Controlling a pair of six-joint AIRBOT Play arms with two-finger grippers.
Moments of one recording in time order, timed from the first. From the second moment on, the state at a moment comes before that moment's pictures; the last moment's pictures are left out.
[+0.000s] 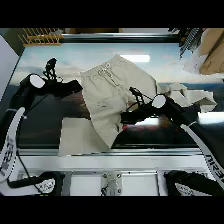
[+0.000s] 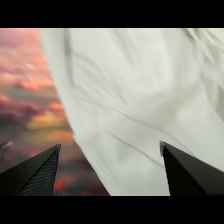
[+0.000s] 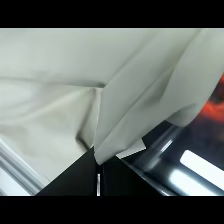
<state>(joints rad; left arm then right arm) -0.02 -1.47 1.28 1.07 -0.90 -1.54 0.38 -1.33 0.99 -0.85 1.06 1.42</state>
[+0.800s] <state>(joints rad) -0.07 -2.08 1.86 1.10 -1.04 -1.65 0.38 -1.31 0.99 -0.86 1.09 1.41</state>
